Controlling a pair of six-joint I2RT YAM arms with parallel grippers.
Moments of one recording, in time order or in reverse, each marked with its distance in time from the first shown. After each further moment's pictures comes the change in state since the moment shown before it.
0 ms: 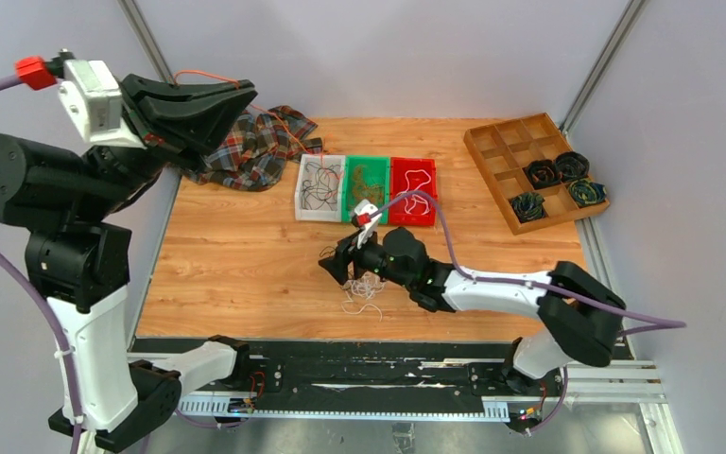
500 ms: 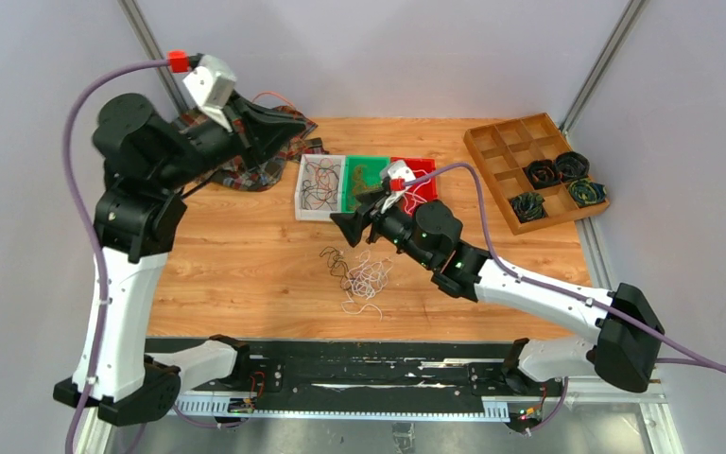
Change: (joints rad) left arm -0.021 -0.010 -0.297 -0.098 0.007 0.008; right arm -0.043 -0.238 0.168 -0.145 0.084 -0.071
